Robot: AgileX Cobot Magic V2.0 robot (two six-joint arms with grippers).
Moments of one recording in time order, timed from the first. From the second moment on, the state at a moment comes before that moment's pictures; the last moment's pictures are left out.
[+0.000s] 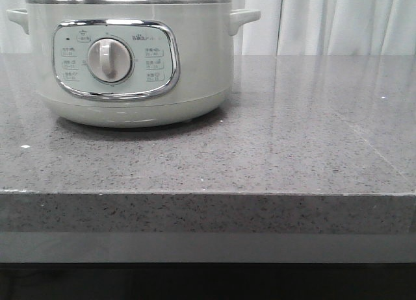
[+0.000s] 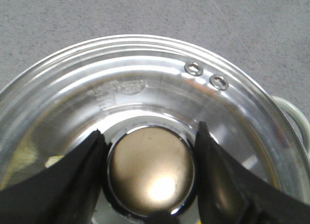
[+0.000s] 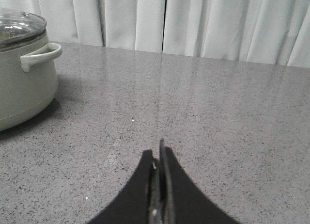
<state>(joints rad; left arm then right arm) -0.44 1.73 -1.81 -0.13 0.87 0.08 -0.01 0.16 -0.32 0.30 0.36 -0.30</state>
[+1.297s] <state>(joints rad) -0.44 1.73 -1.82 -0.06 0.92 0.07 -0.01 0.16 -0.32 0.30 0.36 -0.30</state>
